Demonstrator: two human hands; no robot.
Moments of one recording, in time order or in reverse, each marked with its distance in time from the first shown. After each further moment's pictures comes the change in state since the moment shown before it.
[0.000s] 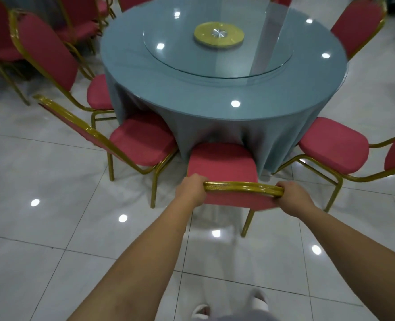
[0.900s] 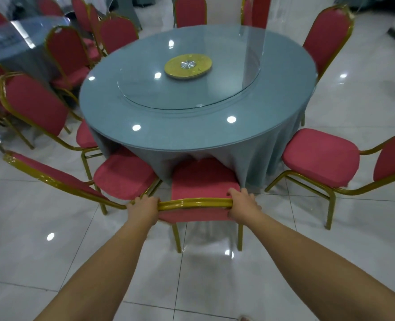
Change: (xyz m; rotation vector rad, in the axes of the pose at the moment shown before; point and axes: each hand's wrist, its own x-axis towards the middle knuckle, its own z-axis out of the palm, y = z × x) left_hand 0.067 0.060 -0.012 0.493 -0.007 -0.320; right_hand 0.086 0.020 -0.041 0.034 -0.198 -0.084
